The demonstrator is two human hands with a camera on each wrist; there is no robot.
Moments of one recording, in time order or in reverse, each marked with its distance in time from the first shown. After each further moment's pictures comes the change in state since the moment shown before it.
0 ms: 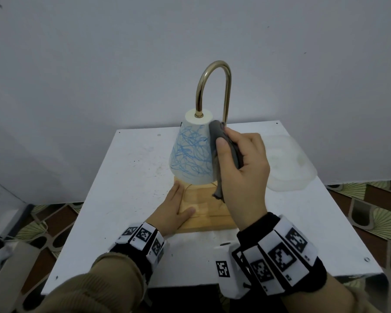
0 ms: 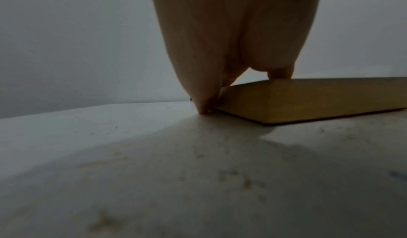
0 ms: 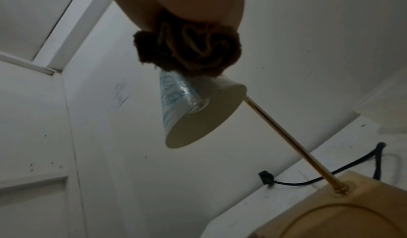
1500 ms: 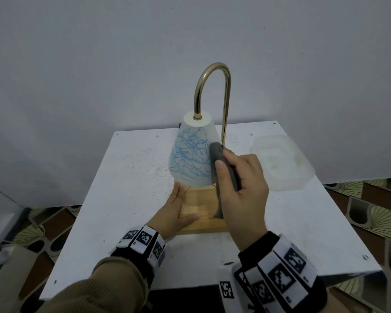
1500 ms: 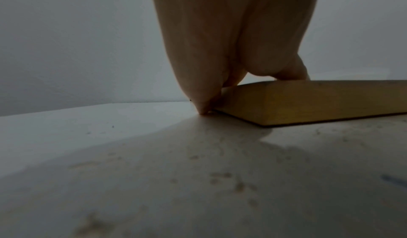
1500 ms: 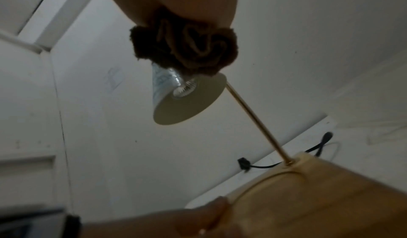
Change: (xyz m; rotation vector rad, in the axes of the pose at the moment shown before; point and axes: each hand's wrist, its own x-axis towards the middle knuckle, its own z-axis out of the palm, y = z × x) left_hand 0.021 -0.033 0.018 -0.012 0.038 0.157; right_hand -0.027 0.014 -0.007 -0.055 0.019 -0.063
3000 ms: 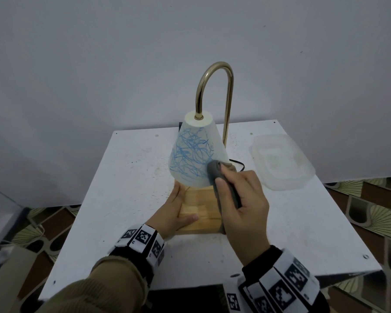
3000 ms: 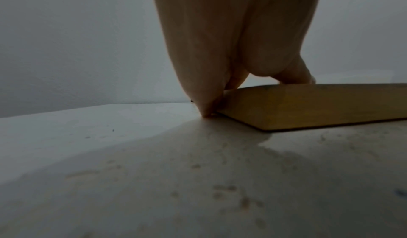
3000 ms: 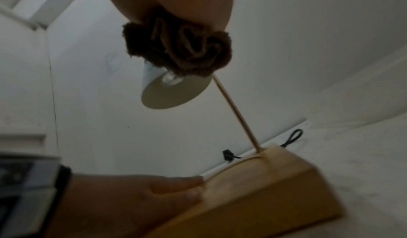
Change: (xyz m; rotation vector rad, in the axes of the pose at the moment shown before) left_hand 0.002 0.003 -0.003 0.016 -0.019 0.012; right_hand -0.023 0.011 -0.010 -0.030 -0.046 -0.053
